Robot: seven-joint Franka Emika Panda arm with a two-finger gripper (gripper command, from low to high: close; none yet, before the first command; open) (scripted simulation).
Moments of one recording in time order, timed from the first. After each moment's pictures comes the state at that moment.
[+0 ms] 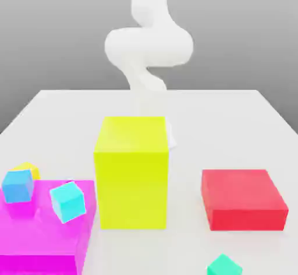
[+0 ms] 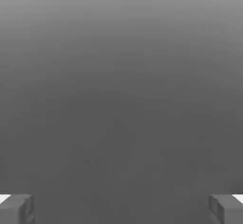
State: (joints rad) arm -0.08 -0.72 0.00 -2.34 -0.01 2.34 0.91
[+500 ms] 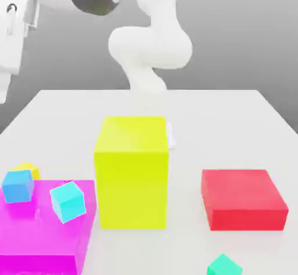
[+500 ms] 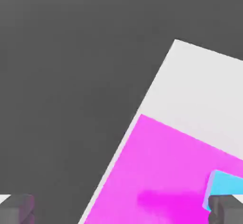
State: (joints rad) arm -0.53 -0.27 -0.09 -2.55 -0.06 2.60 1.55
